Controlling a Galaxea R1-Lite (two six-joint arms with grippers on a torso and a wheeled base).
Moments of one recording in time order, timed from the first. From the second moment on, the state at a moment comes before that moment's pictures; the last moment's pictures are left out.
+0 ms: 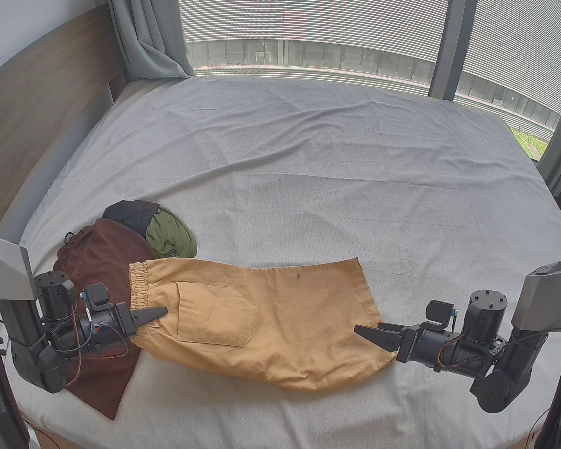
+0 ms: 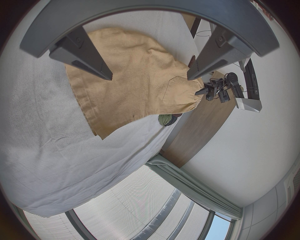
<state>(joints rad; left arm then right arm) 0.00 2.14 -0.27 -1.55 -0.74 -0.63 0.34 2.16 -0.33 -1.54 0.50 0.47</state>
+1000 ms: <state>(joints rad) 0.03 2.12 -0.25 -1.55 -0.76 -0.62 0.34 2.15 -0.33 -1.54 0.50 0.47</state>
